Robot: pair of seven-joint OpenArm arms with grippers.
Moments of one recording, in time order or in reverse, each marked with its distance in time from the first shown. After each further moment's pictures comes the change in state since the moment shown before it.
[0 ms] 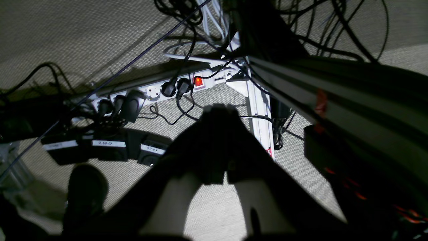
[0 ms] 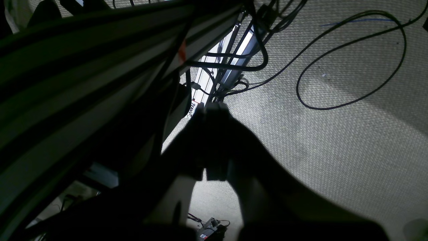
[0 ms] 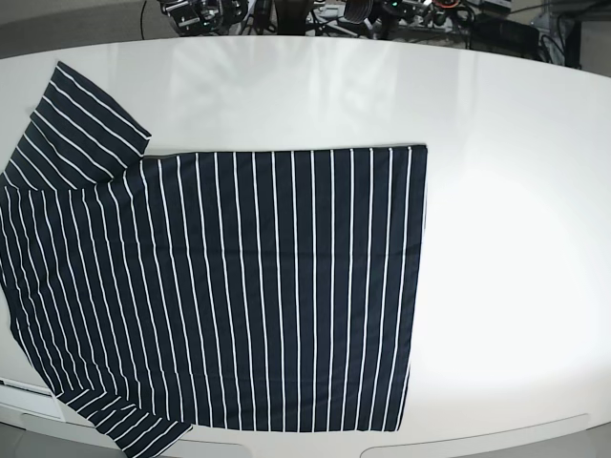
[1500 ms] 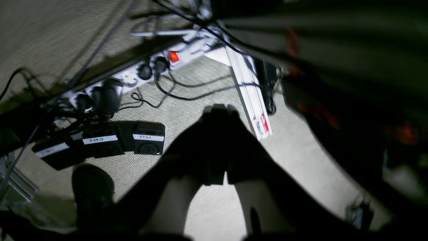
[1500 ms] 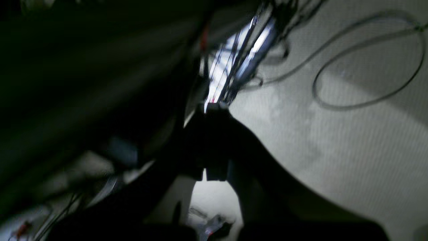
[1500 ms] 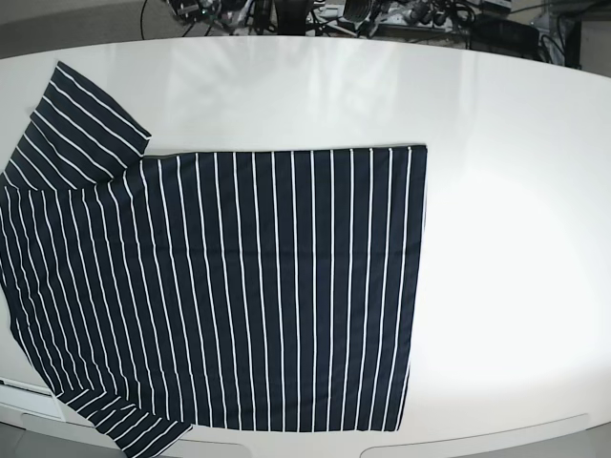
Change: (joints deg) left arm 8.4 -2.6 0.3 11.5 8.9 -4.7 7.5; right arm -6.2 0.9 0.0 4.9 0.3 6.2 -2.2
